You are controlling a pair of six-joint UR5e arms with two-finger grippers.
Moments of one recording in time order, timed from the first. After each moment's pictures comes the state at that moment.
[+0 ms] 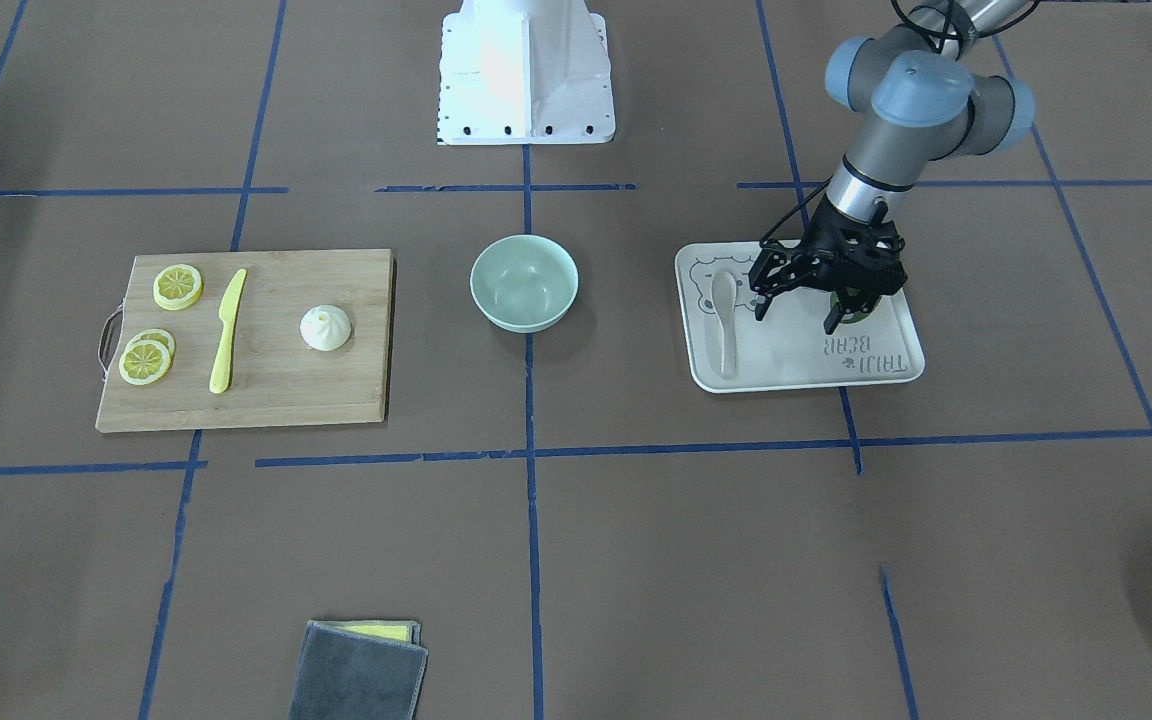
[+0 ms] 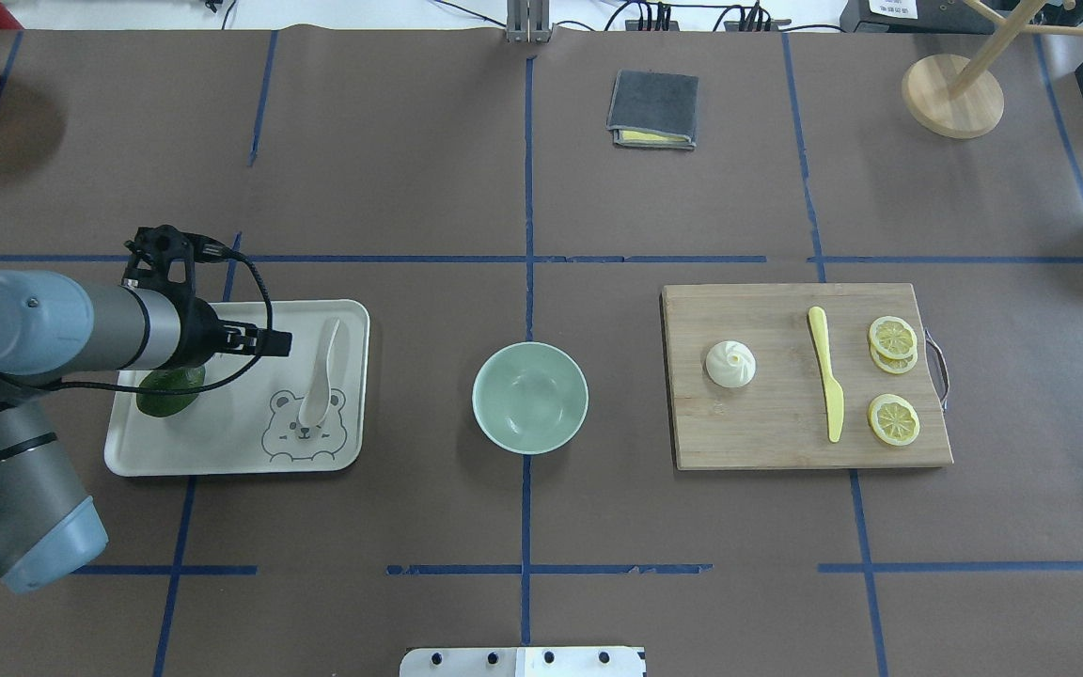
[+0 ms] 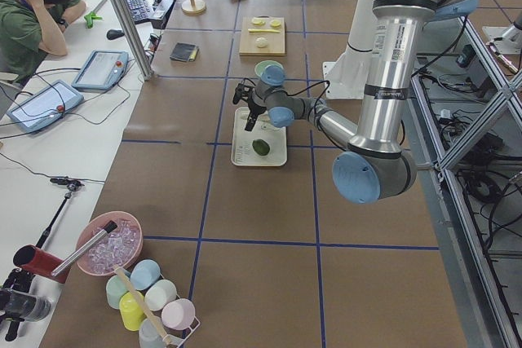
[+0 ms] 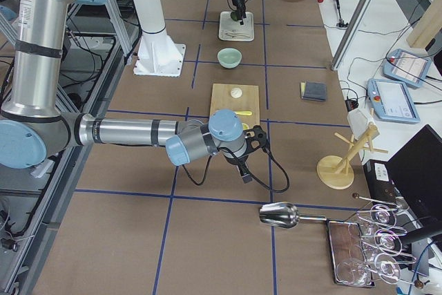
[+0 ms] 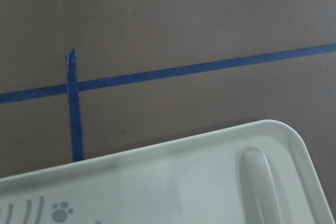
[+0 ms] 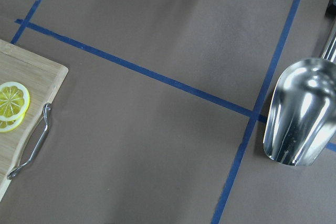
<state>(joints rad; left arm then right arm) -0.60 -1.75 -1.79 -2.16 -1.74 -1.06 1.50 -1.77 1.76 -1.15 2.41 -0.04</state>
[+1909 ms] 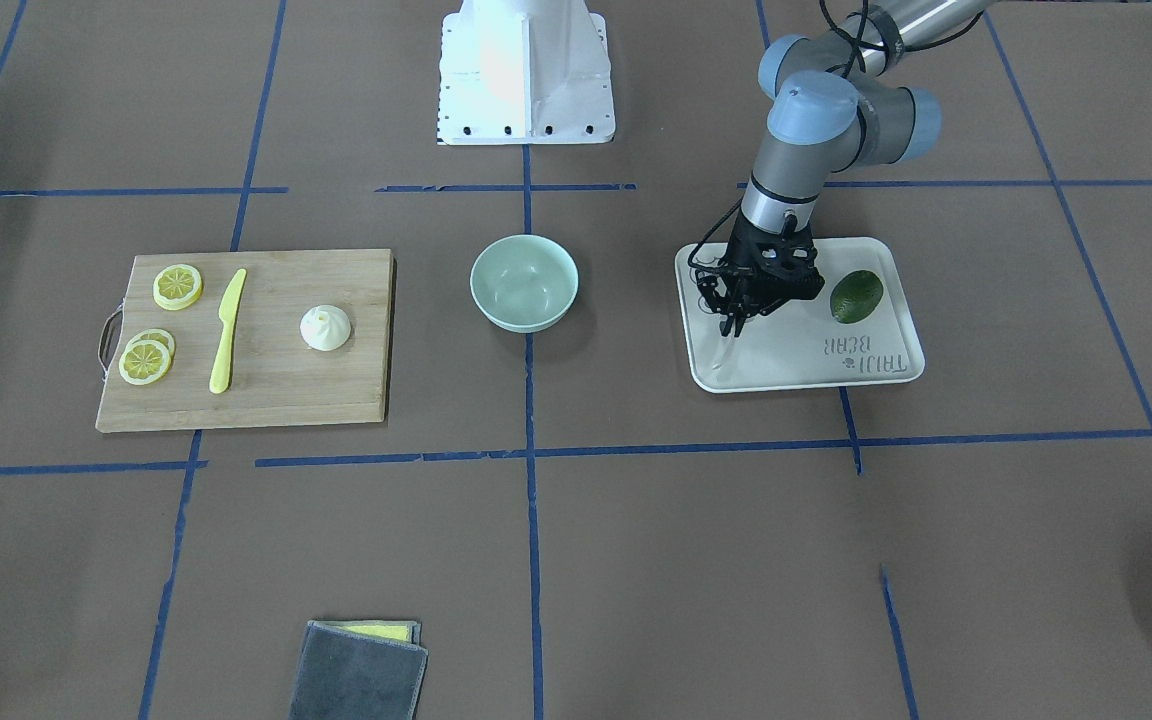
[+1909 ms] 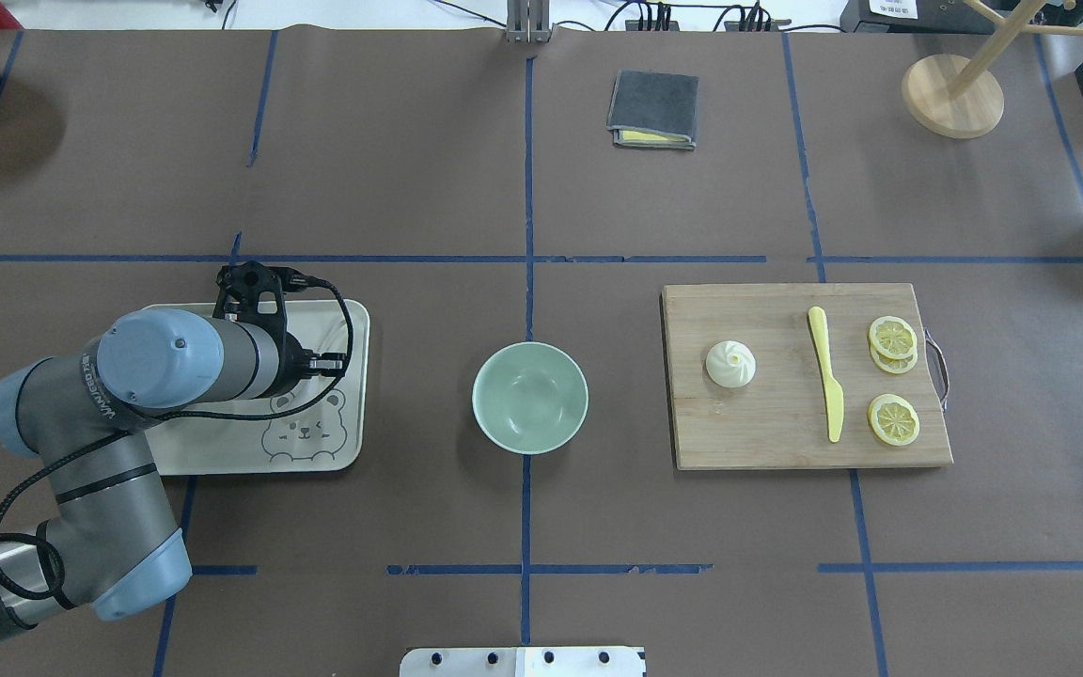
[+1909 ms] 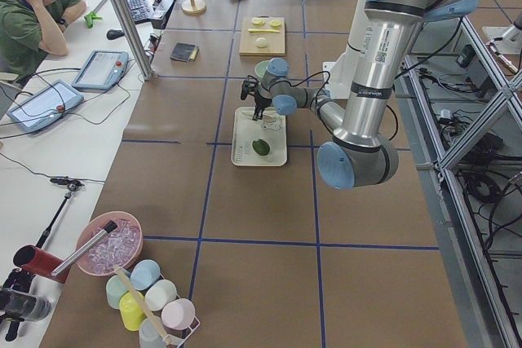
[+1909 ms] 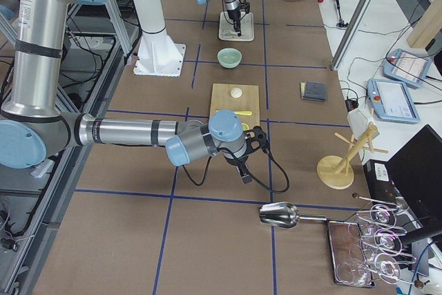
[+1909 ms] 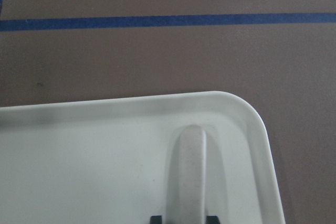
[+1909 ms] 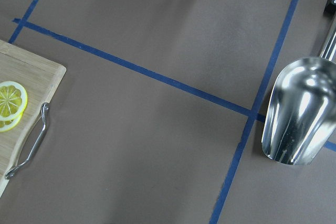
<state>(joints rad) -0.51 -1.86 -1.74 -2.05 -1.66 -1.20 1.50 -1.77 1.76 -1.15 2.41 -0.04</state>
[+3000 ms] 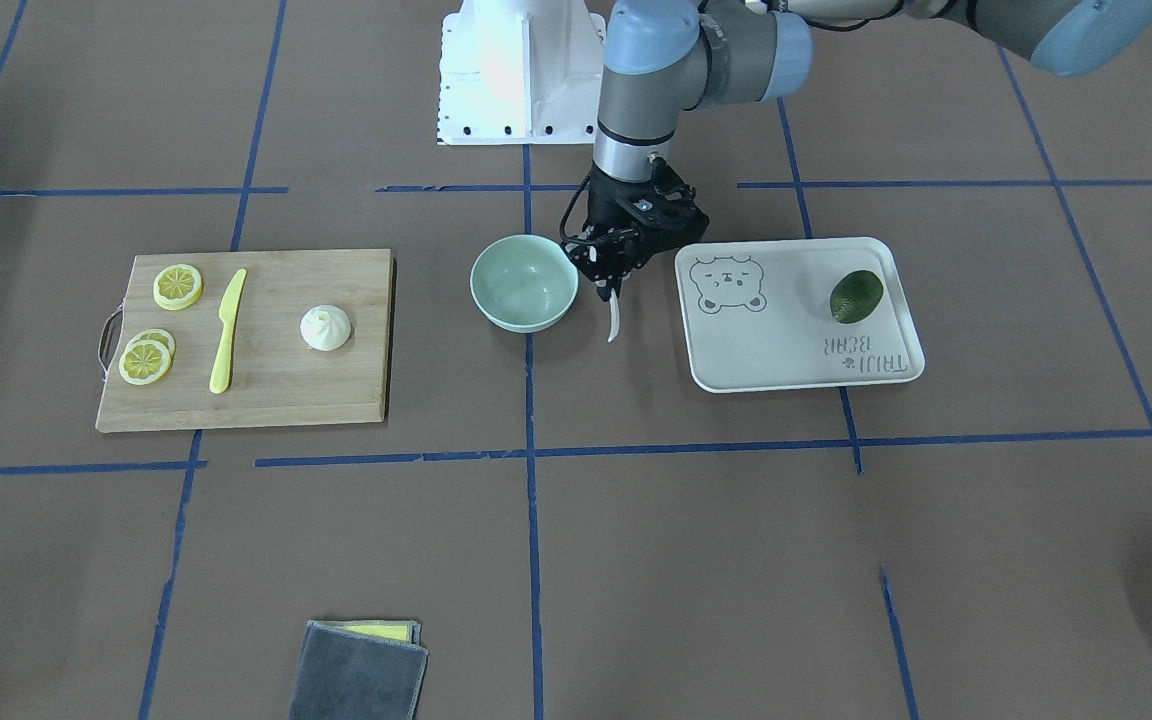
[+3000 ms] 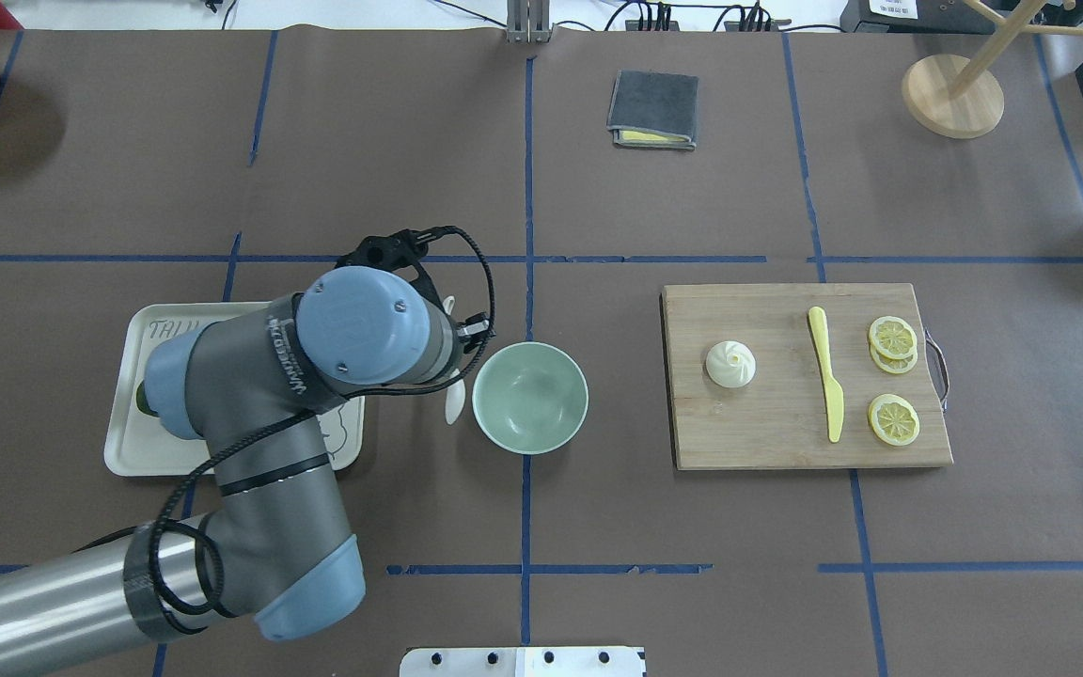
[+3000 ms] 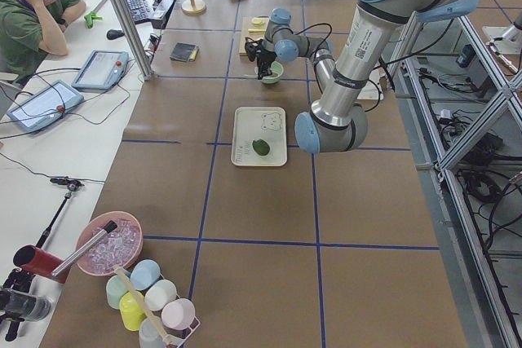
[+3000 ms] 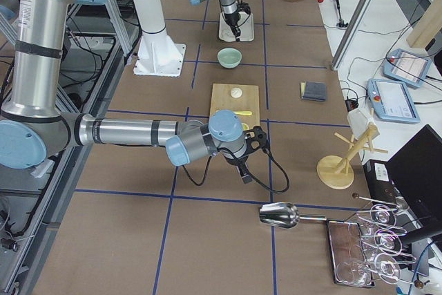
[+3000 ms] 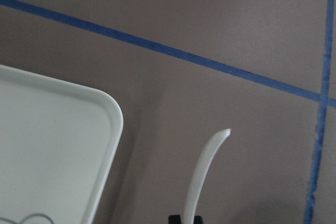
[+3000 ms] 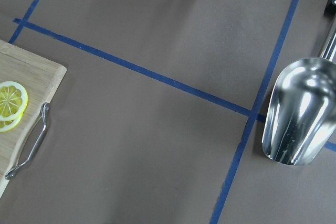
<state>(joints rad) -0.44 -2.24 -1.75 -1.61 -1.62 -1.71 1.50 -1.77 1.76 -1.15 2.41 -0.04</state>
